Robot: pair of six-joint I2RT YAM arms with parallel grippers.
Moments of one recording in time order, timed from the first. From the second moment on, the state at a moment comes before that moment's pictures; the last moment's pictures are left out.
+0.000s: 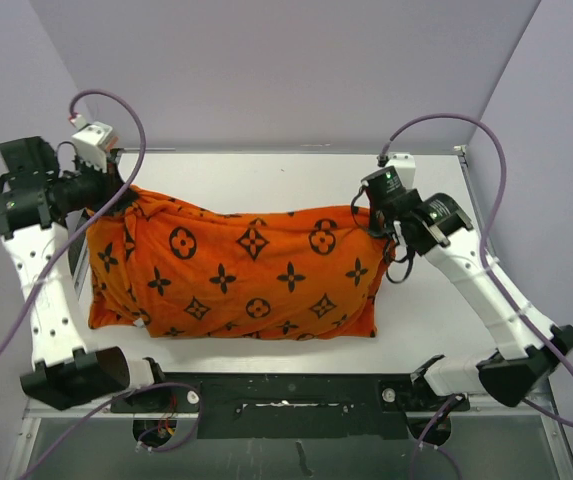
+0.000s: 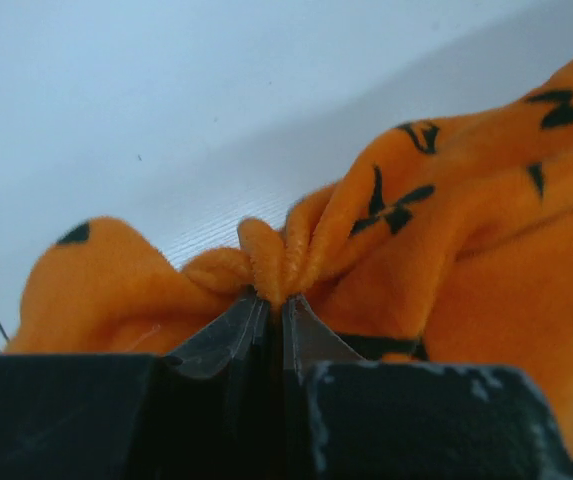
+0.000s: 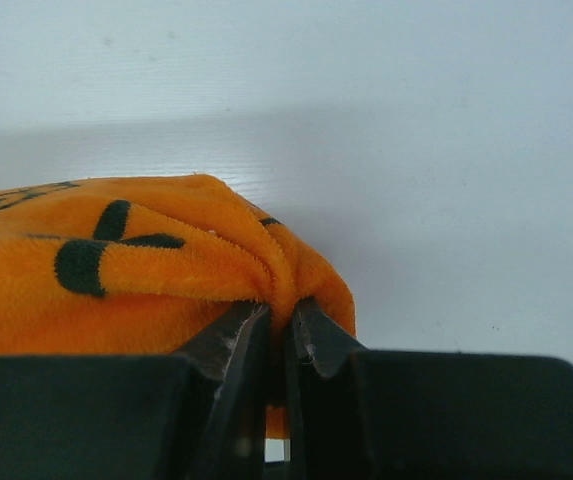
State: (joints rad) left arm 0.31 1.38 1.67 -1.09 0.72 0.42; right arm 0.55 1.37 1.54 -1.09 0.46 0.44
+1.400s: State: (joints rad) left arm 0.39 1.56 1.44 -0.77 0.79 0.20; right arm 0.92 2.07 2.19 -0.96 0.57 0.22
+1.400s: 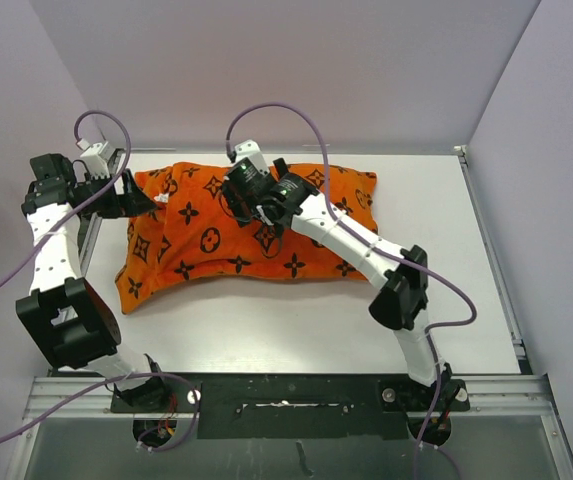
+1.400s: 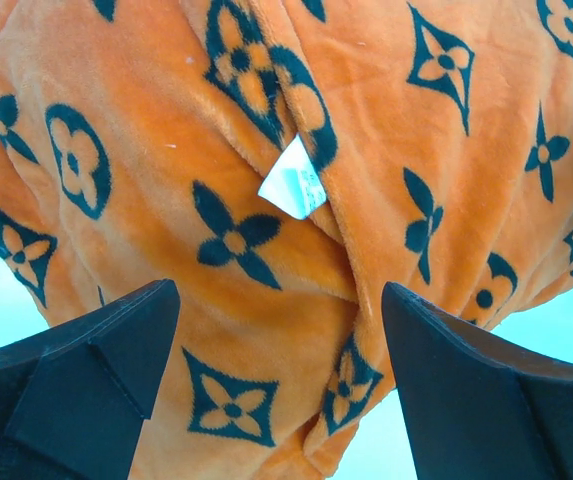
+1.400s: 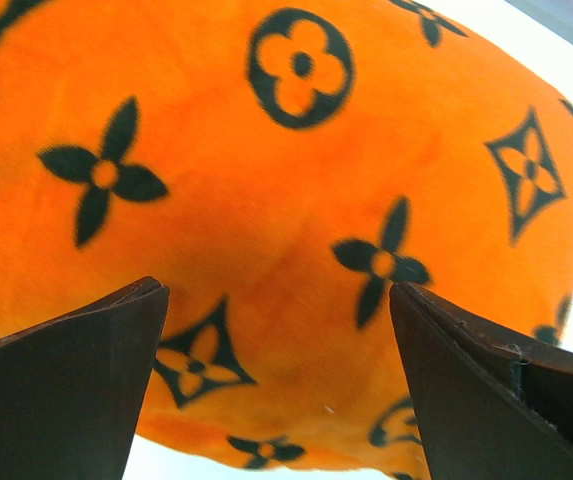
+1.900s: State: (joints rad) left arm 0.28 1.72 1.38 -0.68 0.73 0.08; right arm 0.90 2.17 2.06 -0.80 0.42 0.28
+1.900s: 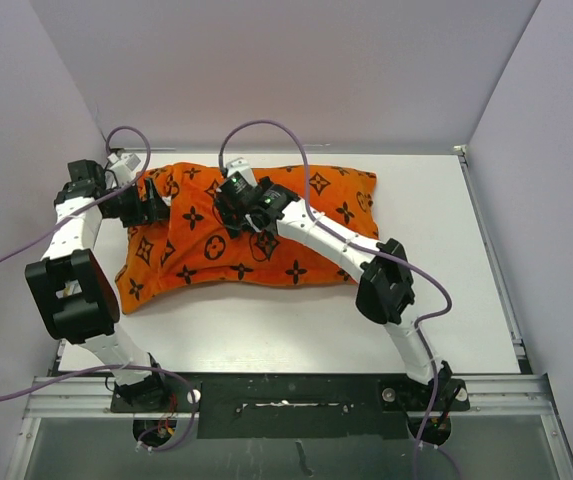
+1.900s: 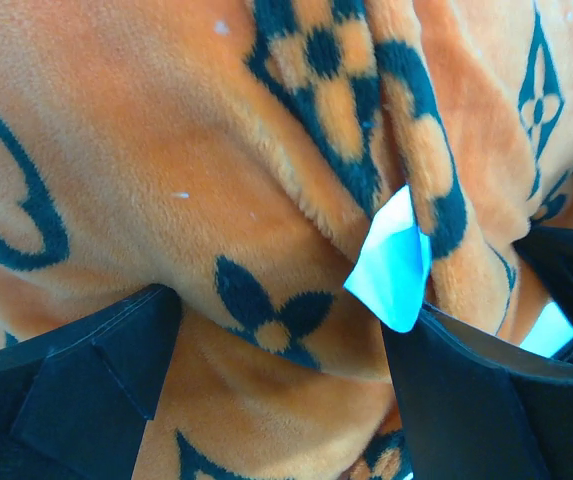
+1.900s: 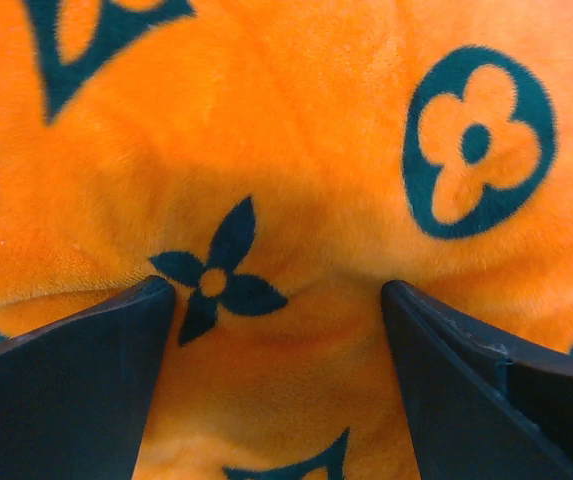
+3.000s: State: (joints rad) left arm 0.40 1.72 1.27 -0.66 0.84 0.21; right arm 1.08 2.10 2.18 -0.88 0.62 0.44
